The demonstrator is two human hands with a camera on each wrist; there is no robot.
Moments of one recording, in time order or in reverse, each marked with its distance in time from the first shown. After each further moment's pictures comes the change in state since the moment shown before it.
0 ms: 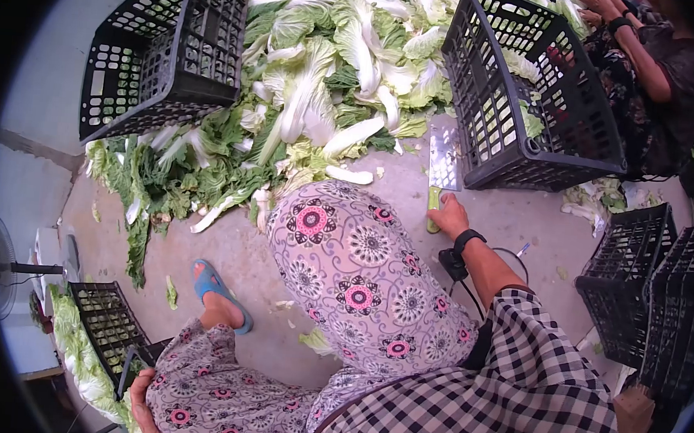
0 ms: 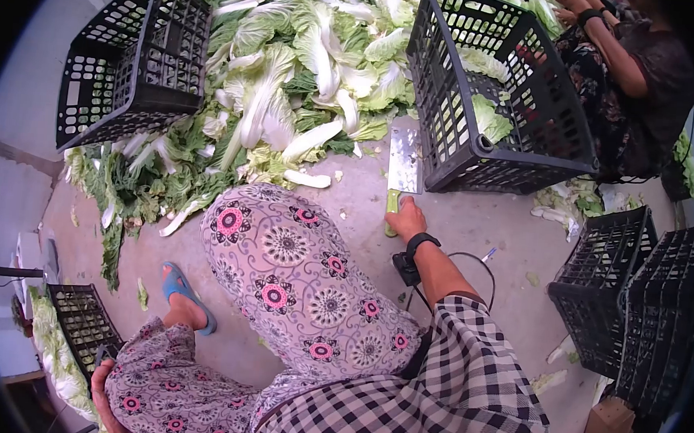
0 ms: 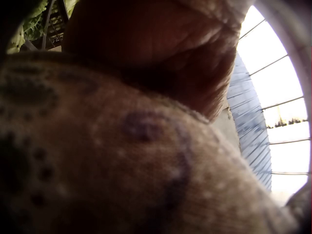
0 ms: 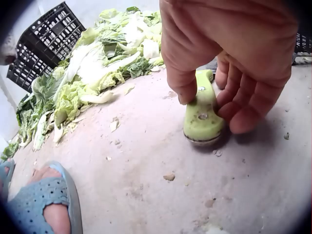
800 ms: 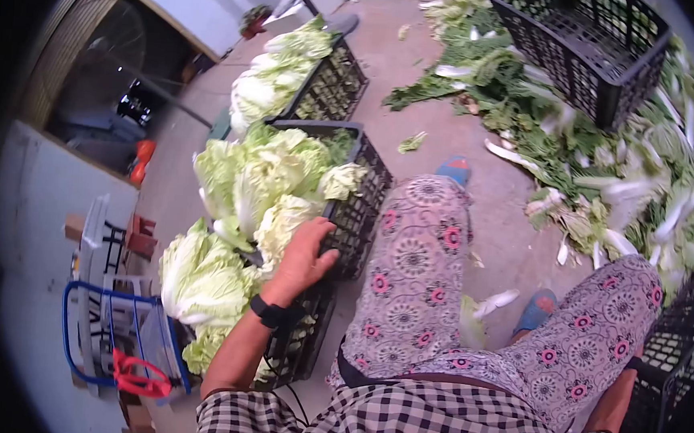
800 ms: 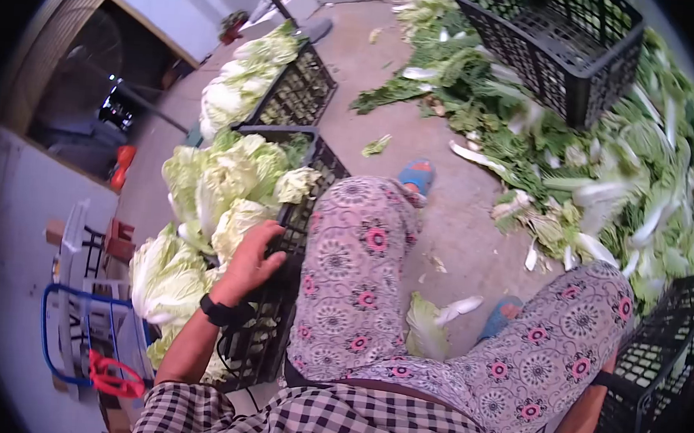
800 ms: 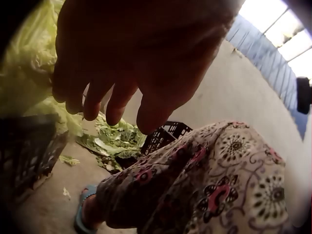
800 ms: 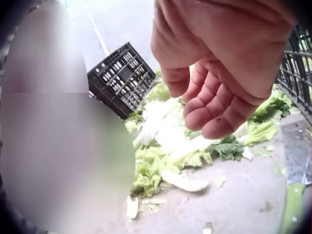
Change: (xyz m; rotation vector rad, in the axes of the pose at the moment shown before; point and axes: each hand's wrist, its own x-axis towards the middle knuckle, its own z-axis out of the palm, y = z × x) left_hand -0.081 -0.155 -0.080 0.711 0.128 0.138; right_hand 0.001 -0.138 -0.005 0.537 -0.441 -0.596
